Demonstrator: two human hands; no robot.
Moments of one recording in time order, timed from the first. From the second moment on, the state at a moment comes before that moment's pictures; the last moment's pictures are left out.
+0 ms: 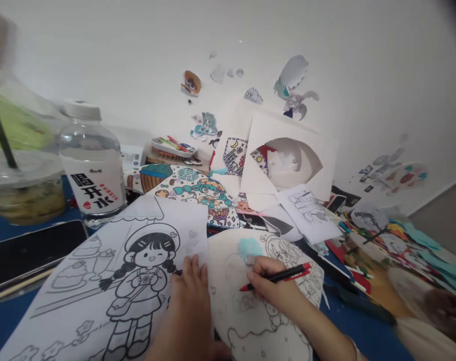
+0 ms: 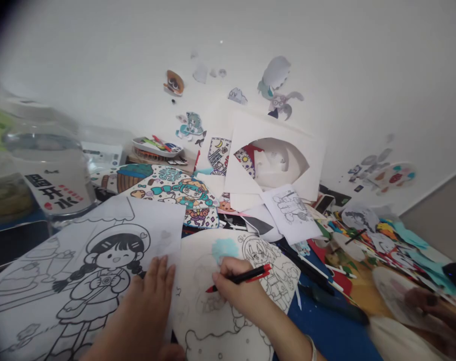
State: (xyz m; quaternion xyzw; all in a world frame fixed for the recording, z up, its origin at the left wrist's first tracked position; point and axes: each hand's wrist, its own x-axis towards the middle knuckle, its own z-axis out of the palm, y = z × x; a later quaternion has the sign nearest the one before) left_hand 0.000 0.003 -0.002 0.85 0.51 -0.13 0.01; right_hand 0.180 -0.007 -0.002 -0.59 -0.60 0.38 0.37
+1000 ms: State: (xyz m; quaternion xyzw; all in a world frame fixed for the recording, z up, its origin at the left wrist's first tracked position) left_hand 0.002 0.001 -0.018 0.85 0.51 -0.11 -0.02; right_hand 0.187 -0.010 -0.006 -0.56 -0.64 0.31 0.43
